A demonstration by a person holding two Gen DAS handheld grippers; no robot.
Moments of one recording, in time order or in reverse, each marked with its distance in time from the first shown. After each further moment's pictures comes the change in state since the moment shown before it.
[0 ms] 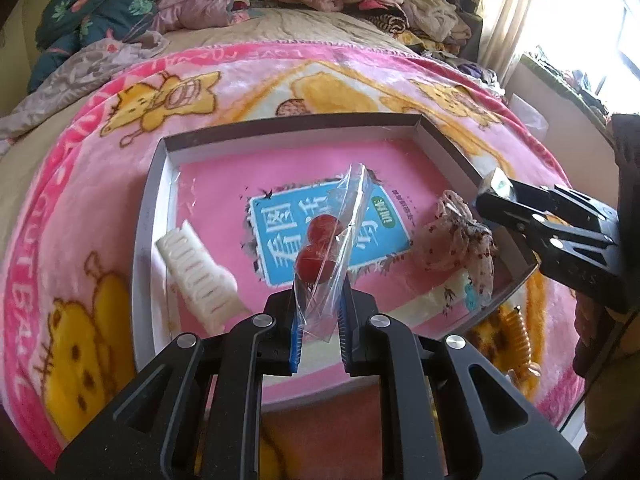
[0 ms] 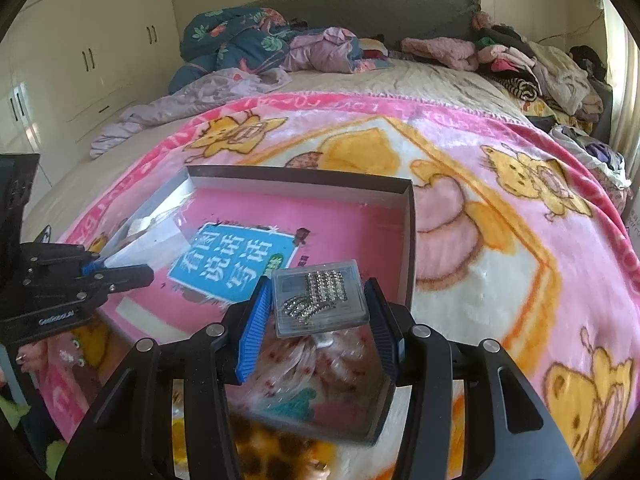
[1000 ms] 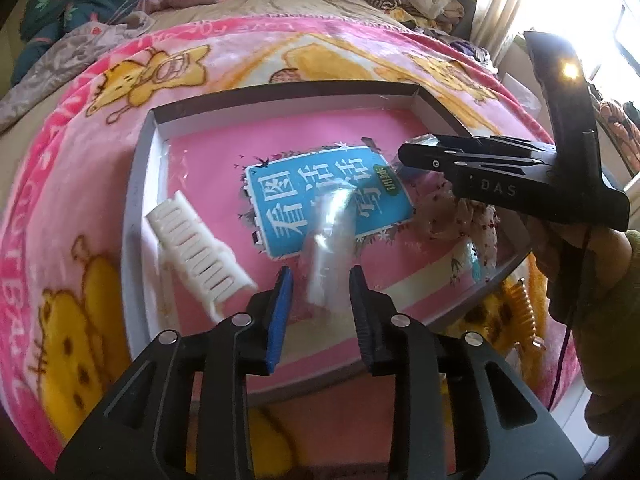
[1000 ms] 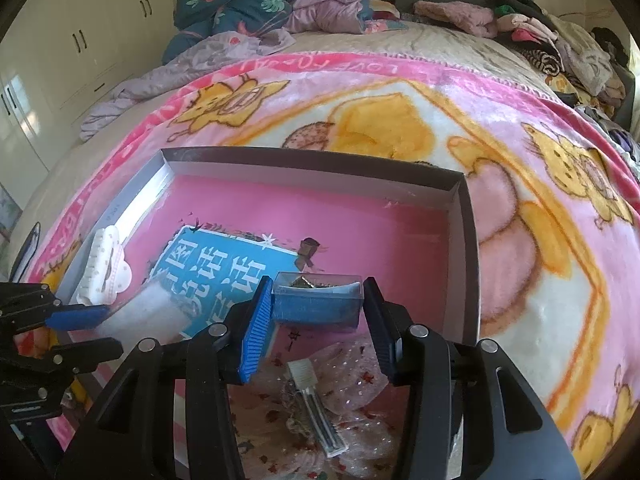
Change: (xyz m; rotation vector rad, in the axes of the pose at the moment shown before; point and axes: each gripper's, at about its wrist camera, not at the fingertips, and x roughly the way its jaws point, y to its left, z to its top) left arm 0.007 0.012 -0.010 0.012 0.093 -0.043; right arm 0.074 0.005 0.031 0.005 0.144 0.041
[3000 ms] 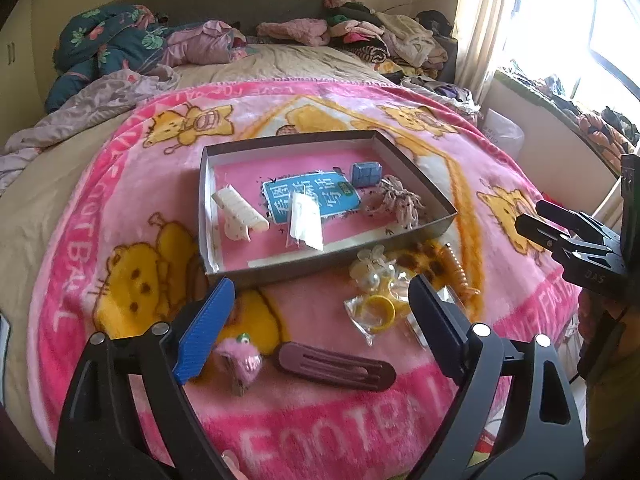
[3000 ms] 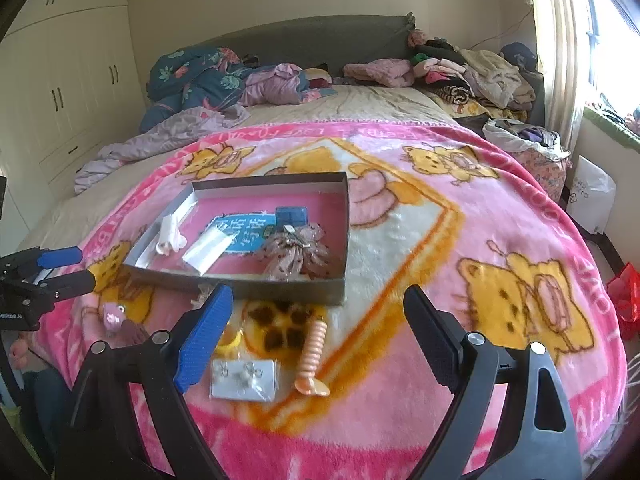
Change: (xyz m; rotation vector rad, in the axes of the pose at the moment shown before) left arm -0.121 -0.035 -0.076 0.021 -0.212 0.033; right arm -0.203 0.034 -0.143 0.129 -0.267 -0.184
